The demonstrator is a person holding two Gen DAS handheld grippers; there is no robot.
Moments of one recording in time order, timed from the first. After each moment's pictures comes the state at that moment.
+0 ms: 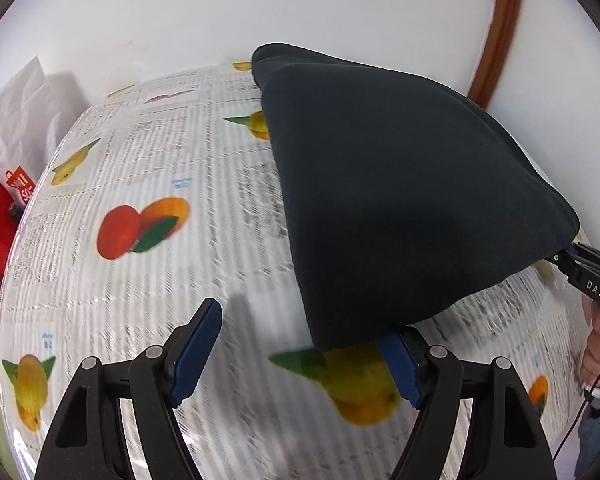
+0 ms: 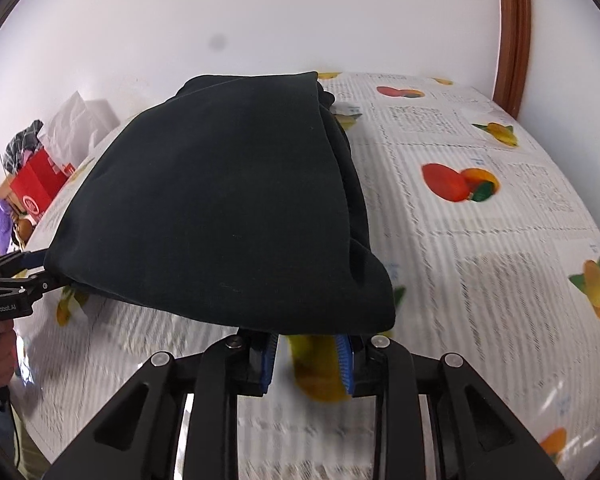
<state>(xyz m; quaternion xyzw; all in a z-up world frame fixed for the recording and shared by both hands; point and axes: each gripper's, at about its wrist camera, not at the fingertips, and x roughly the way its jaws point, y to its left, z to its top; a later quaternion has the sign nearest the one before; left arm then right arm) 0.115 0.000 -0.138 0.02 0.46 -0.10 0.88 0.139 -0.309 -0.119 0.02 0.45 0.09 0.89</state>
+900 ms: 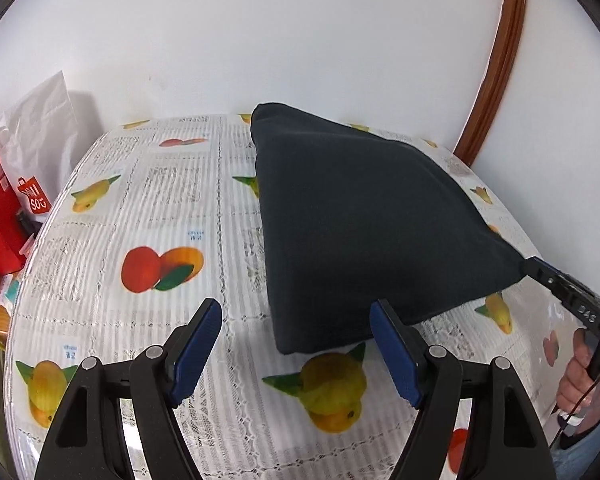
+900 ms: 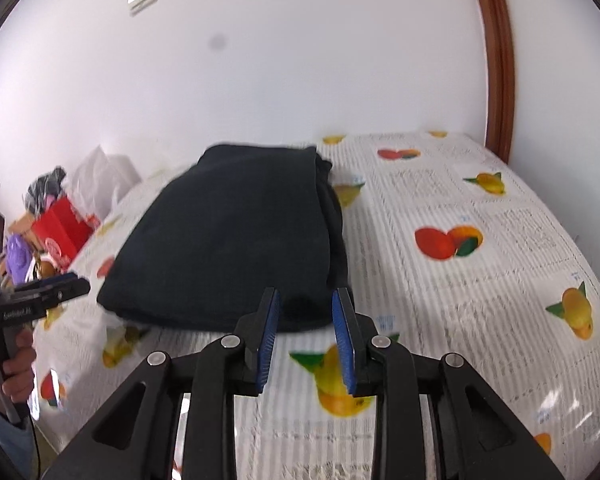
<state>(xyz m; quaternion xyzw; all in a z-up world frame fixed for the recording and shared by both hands) 0.089 0.007 -0.082 -0.04 0.40 -0.11 0.91 0.116 -0.318 -0.064 0.06 0.37 0.09 0.92</state>
